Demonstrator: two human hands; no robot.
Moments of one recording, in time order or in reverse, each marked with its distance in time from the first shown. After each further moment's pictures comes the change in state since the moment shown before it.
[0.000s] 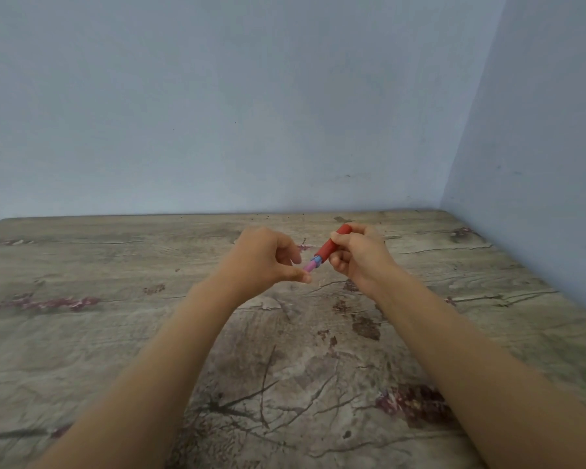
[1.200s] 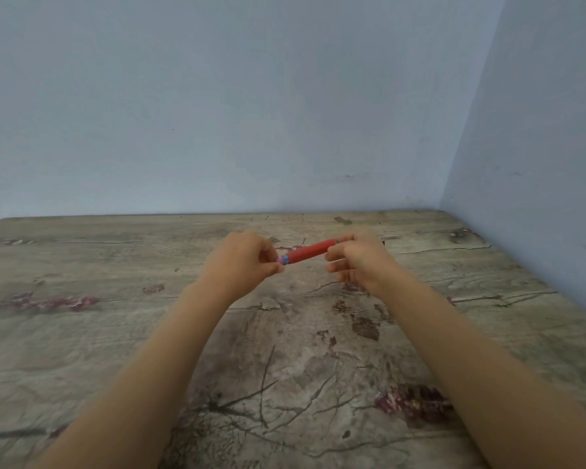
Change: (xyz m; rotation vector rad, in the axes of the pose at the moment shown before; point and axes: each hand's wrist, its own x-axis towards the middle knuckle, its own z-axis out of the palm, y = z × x) left_hand 0.002 -0.023 0.000 0.179 0.051 -0.121; right_hand 0.005 0.001 -0.006 -0.401 -0.043 0.049
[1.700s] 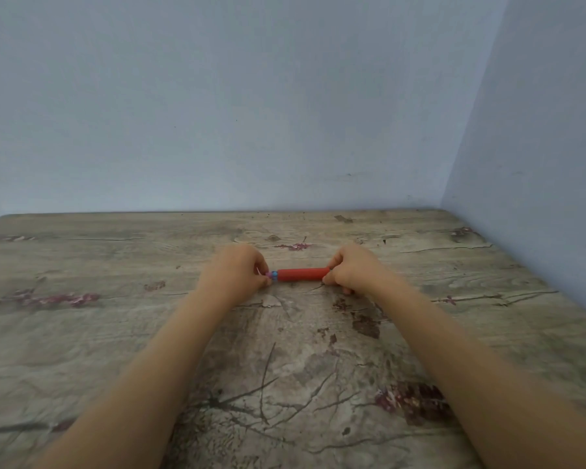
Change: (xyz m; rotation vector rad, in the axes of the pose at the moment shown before) left_hand -0.002 -0.016 0.014 0.106 -0.062 -0.089; right_hand -0.002 0.008 0.002 -0.765 -0.066 -0.078
